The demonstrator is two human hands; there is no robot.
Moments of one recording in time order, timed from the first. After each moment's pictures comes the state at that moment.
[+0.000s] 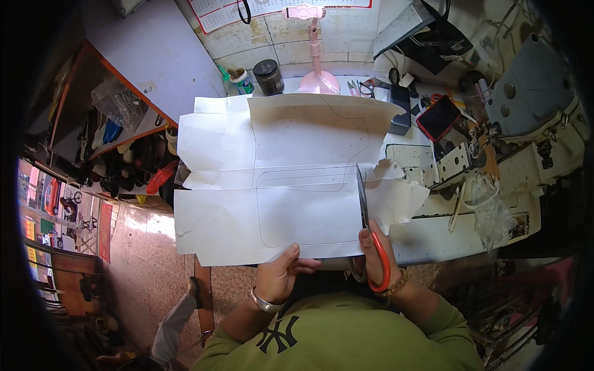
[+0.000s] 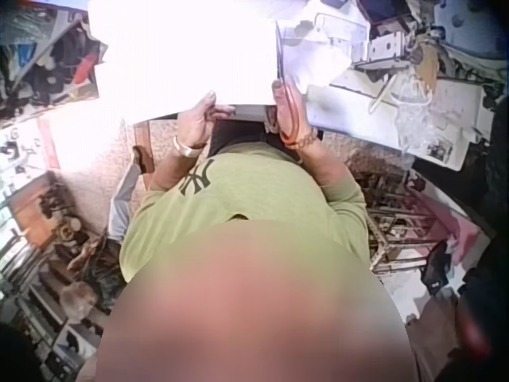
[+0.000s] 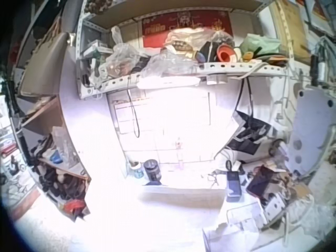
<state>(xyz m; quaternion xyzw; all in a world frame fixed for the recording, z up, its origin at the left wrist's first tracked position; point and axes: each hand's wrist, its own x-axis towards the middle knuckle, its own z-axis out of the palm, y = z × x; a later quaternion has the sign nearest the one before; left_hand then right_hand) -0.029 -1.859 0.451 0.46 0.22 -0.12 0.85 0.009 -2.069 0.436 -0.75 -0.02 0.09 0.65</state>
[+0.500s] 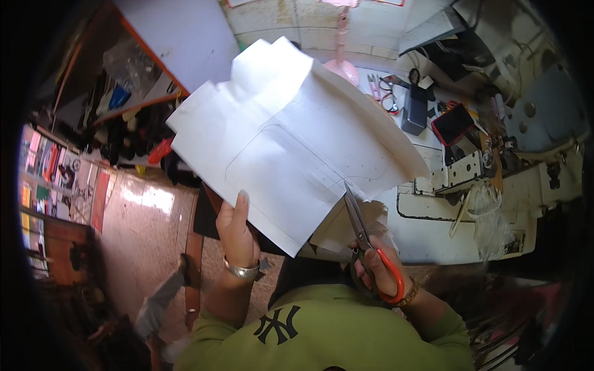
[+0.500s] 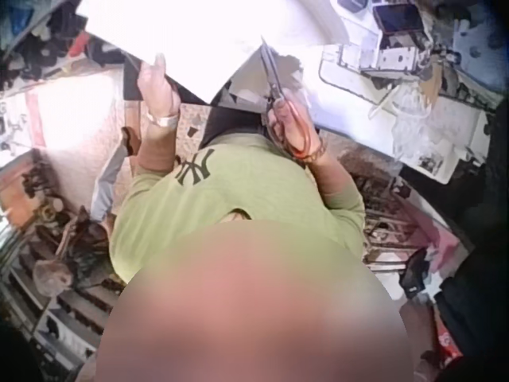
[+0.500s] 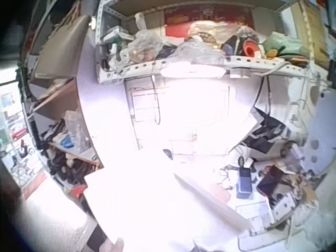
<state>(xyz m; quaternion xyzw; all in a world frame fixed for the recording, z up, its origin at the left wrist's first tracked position) 0.004 -1.817 0.453 0.54 0.16 0.21 0.80 -0.007 -2.091 0.464 -0.64 -0.04 0.34 0.69</state>
